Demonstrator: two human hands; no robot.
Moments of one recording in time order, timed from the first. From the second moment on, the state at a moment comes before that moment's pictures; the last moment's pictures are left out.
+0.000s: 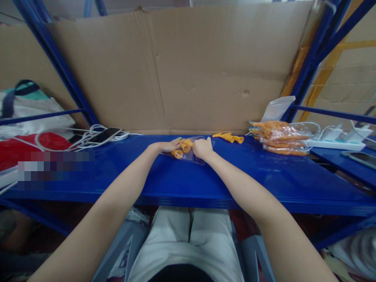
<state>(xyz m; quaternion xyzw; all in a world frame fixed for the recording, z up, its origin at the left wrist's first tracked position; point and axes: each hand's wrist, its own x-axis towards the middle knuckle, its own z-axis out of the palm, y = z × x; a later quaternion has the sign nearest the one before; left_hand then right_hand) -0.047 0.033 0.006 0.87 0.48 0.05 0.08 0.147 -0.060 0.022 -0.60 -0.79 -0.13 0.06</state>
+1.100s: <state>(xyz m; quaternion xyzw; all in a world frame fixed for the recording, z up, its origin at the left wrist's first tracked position) -0.006 -0.011 0.029 0.88 0.39 0.26 0.12 0.165 -0.061 0.050 -0.56 -0.83 -0.05 0.01</state>
